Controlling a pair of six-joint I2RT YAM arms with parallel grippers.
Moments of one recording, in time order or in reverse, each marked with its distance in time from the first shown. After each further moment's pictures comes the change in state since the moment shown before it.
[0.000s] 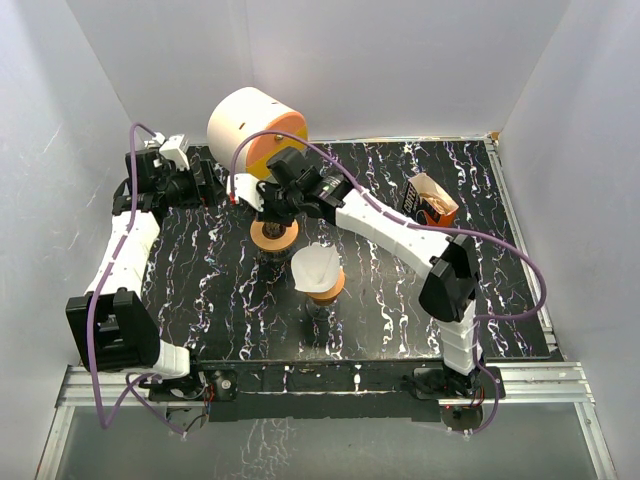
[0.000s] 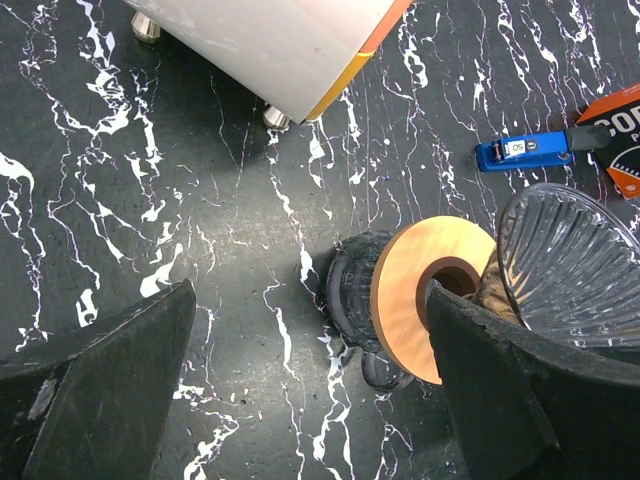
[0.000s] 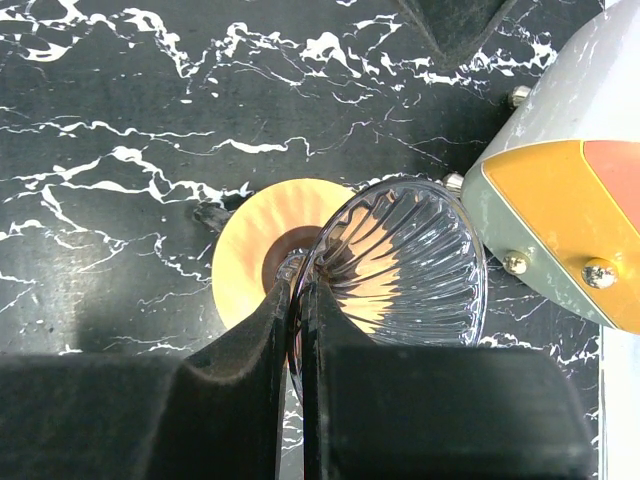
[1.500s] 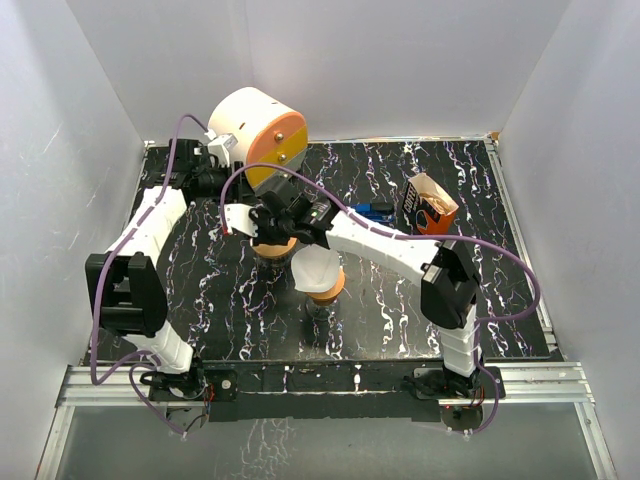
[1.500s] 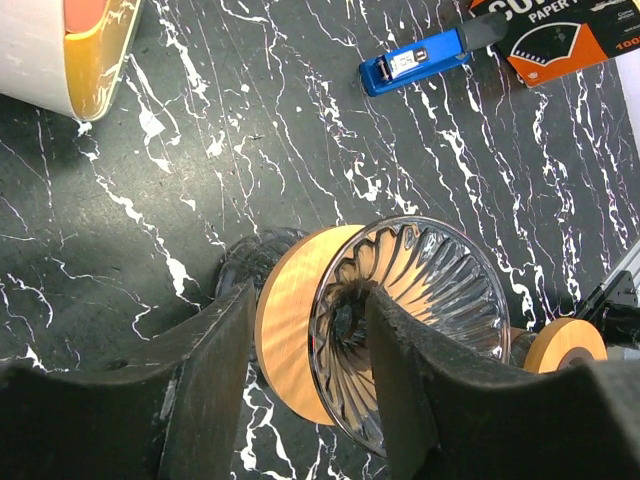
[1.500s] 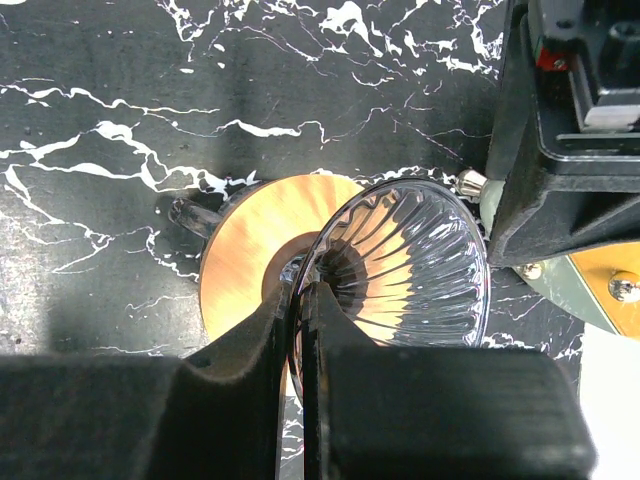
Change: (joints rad) left arm -0.173 0.212 0.164 -0.121 0.157 0.029; right arm 0.090 -0.014 -0.192 0.161 0.147 -0.054
